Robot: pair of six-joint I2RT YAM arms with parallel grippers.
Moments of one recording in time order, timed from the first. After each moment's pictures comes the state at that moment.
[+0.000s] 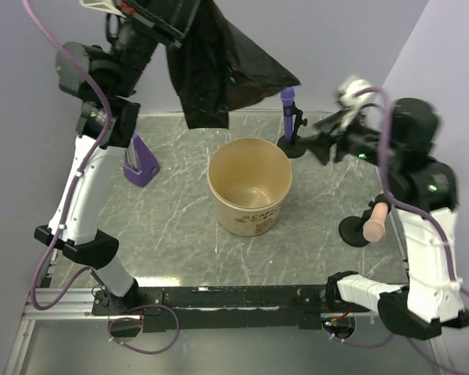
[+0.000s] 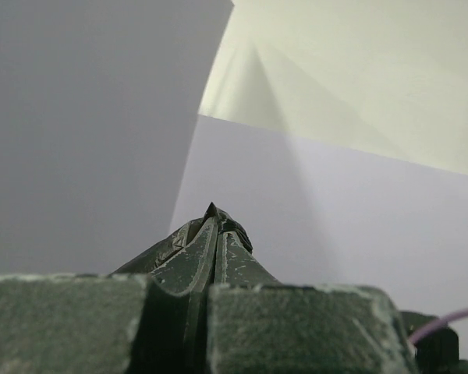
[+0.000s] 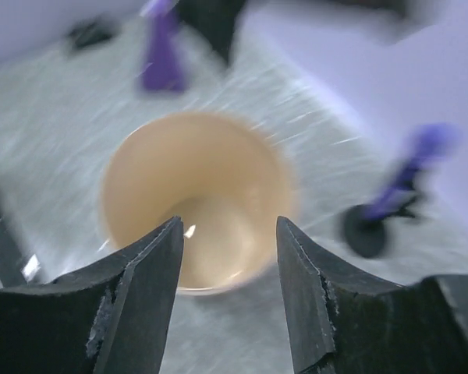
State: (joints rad) left arm -0.46 1.65 2.33 0.18 0.29 -0.67; right arm 0.31 1.15 1.79 -0.93 -0.55 -0.29
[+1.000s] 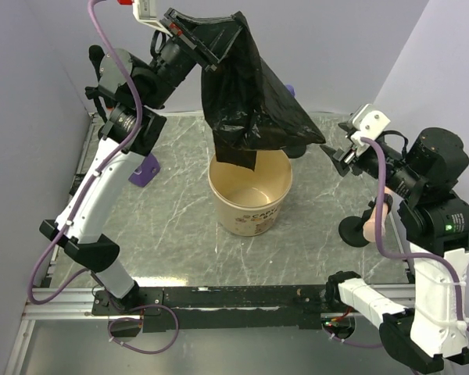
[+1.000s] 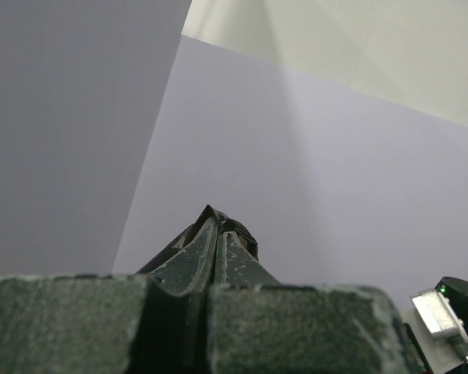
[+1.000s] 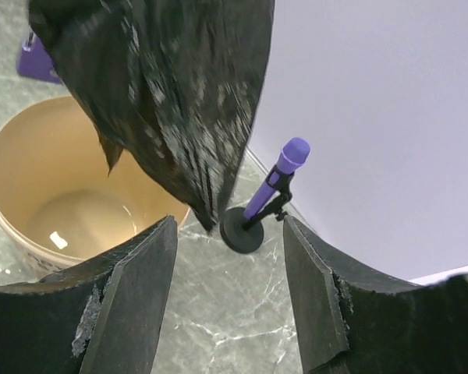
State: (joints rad) left arm -0.63 1.65 2.19 0.14 0.27 -0.62; right arm 0.18 0.99 1.75 -0.87 -0.48 -0.56
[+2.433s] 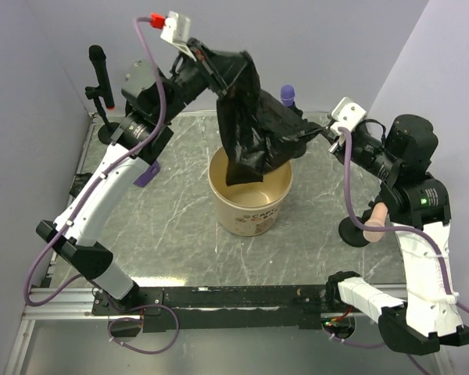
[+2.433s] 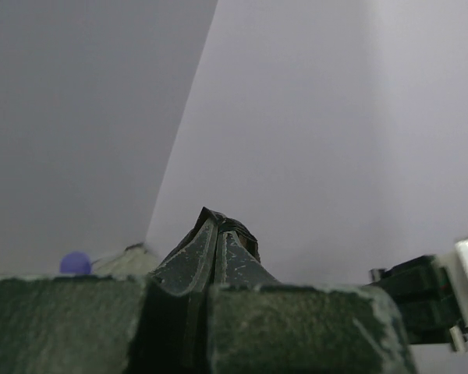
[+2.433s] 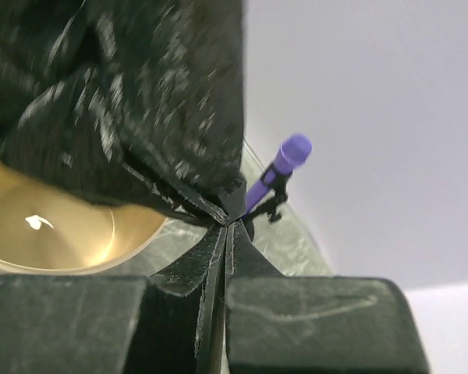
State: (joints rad) left arm -0.63 1.59 2.00 0.08 0.25 -0.51; right arm 0.18 1.03 1.64 -0.77 -0.50 -0.67
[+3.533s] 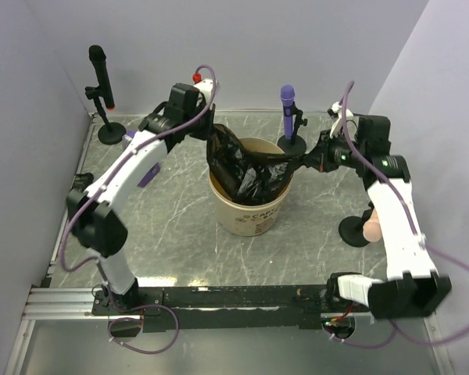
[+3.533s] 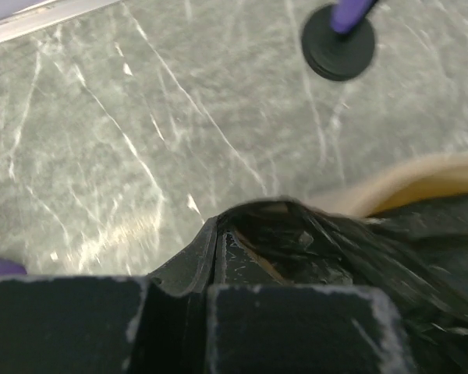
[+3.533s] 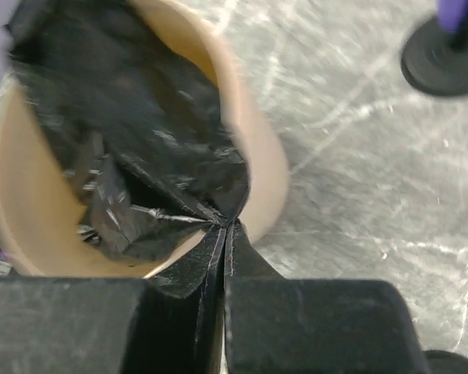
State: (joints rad) left arm -0.50 1.72 1.77 -0.58 0.06 -0.15; right arm 0.04 1.15 1.34 -0.77 -0.63 -0.01
